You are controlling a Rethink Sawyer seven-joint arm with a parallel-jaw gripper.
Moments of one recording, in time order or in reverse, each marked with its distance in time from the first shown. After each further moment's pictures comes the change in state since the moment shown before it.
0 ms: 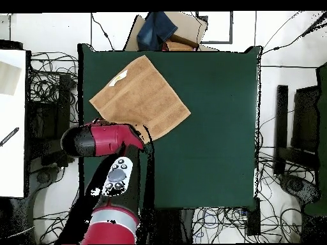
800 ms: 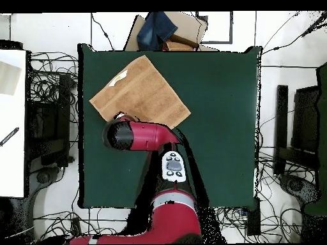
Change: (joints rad) arm -0.270 -0.006 0.176 0.088 -0.002 -0.107 0.000
